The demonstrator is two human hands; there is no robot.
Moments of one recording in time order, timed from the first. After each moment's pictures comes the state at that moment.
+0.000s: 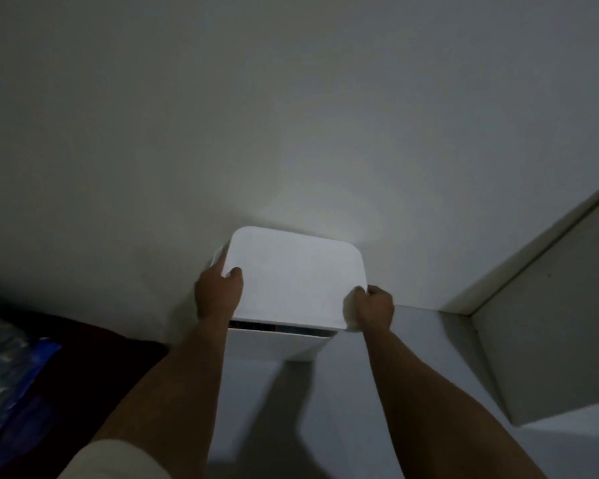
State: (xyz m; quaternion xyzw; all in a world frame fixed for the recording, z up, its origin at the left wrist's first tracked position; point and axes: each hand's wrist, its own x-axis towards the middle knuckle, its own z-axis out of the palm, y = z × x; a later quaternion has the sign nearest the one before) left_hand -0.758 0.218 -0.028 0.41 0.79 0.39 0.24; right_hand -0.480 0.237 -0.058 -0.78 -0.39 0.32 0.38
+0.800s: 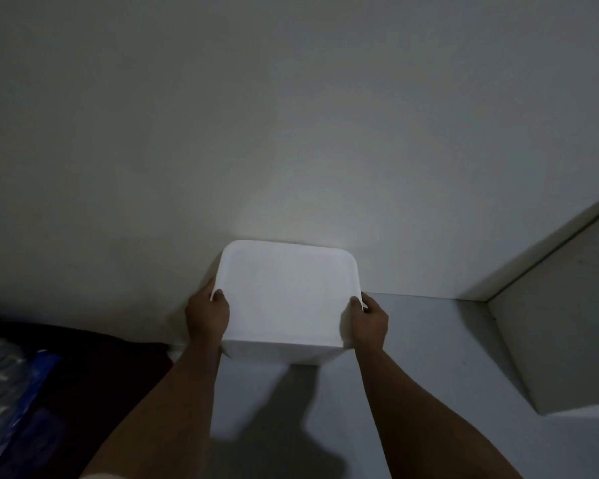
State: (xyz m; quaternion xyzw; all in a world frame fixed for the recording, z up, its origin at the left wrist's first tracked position) left_hand -0.818 0.248 -0.112 0.38 0.79 0.38 0.28; right_hand -0.526 0.241 -0.124 -0.75 -0.31 0.35 0.47
